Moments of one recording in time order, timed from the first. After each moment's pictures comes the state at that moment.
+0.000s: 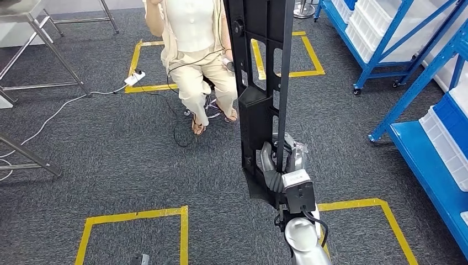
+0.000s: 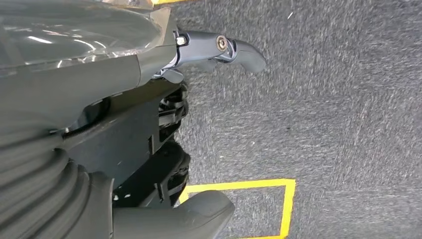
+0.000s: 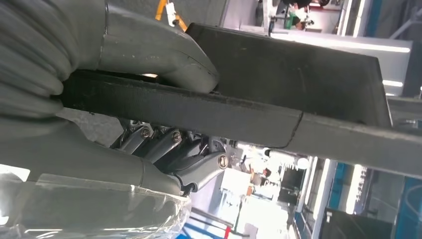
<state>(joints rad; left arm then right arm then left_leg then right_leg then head) -0.14 -0.23 0.48 -0.23 -0.21 -0.23 -0.53 -0.16 0.13 0.36 -1.57 0.30 -0.31 -0.41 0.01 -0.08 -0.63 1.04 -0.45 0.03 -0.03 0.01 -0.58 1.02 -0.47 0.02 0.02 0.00</state>
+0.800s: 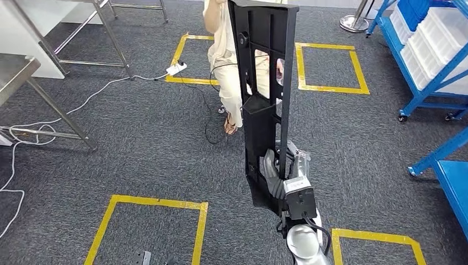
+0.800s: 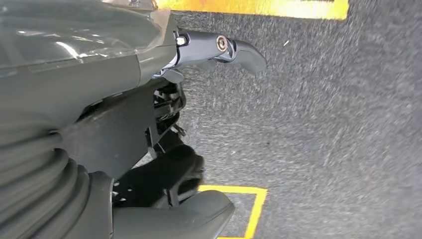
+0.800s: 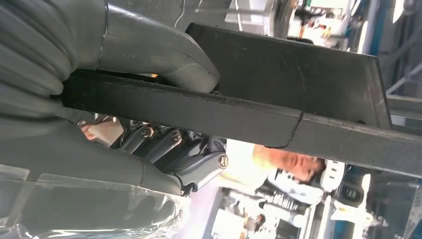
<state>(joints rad) -0.15 -0.24 0.48 -0.23 -0.23 -0.25 -0.51 -0.12 0.12 0.35 -1.59 0.31 -0.34 -0.41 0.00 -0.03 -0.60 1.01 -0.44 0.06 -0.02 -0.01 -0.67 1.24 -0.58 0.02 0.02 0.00</state>
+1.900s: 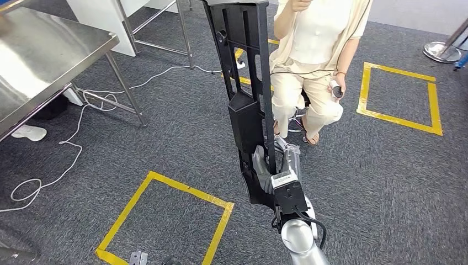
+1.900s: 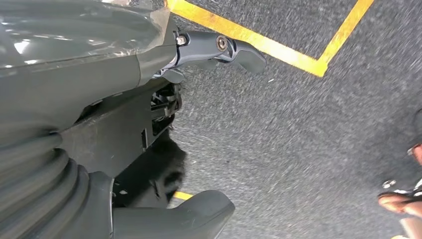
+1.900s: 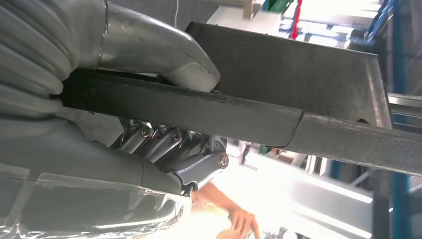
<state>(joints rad) -0.15 -0.24 0.48 -0.23 -0.21 -0.25 -0.52 -0.15 0.13 0.36 -1.57 0.37 -0.30 -0.38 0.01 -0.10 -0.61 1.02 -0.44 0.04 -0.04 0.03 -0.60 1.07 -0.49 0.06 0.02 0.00</state>
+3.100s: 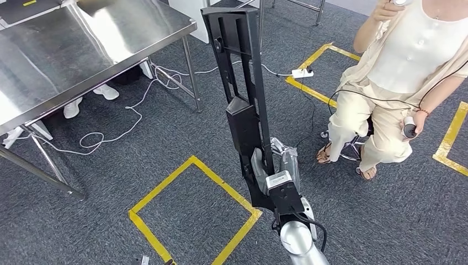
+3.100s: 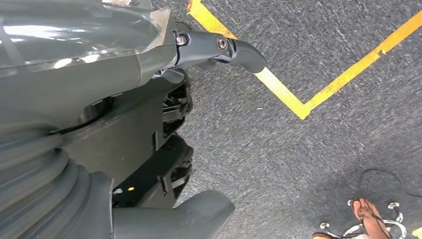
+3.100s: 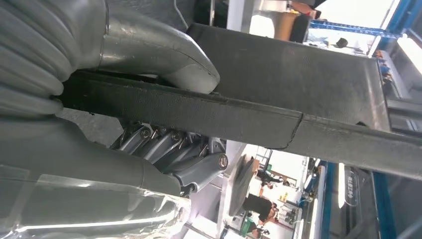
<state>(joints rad) -0.14 -0.24 0.48 -0.23 -0.21 -0.25 -0.51 -0.14 0.12 0.37 -1.56 0.40 -0.31 -0.36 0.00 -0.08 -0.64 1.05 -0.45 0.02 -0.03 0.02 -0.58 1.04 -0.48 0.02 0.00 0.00</state>
